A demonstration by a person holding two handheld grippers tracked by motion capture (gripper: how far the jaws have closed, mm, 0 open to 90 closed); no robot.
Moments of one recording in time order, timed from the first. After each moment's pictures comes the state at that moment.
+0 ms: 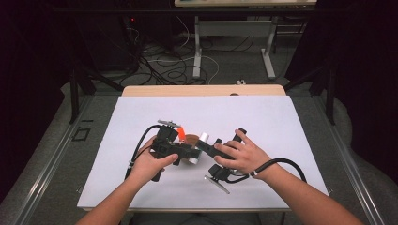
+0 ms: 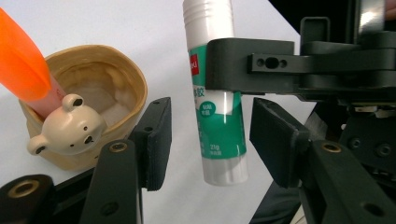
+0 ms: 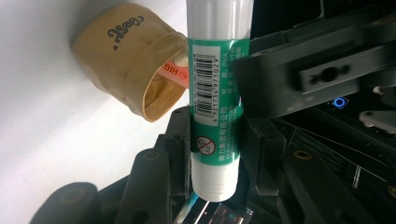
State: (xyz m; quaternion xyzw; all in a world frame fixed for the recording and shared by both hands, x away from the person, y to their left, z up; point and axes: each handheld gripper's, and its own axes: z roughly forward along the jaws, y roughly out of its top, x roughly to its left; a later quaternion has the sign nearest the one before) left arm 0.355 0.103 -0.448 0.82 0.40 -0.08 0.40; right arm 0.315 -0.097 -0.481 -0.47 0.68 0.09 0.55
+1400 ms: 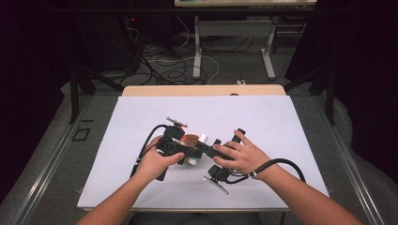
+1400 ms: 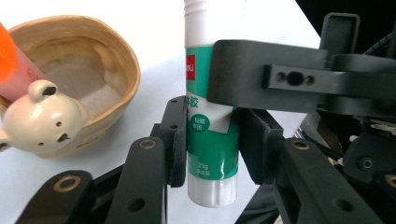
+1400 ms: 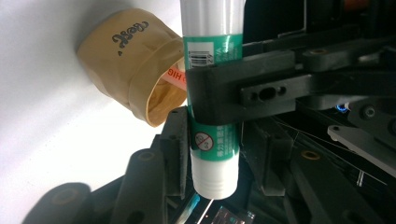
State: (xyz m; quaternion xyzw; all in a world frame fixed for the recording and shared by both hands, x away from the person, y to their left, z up) left arm 0.364 0.091 -0.454 0.82 0.42 -0.11 0.37; right arm 0.314 -0.096 -0.483 -0.47 0.69 0.08 0.55
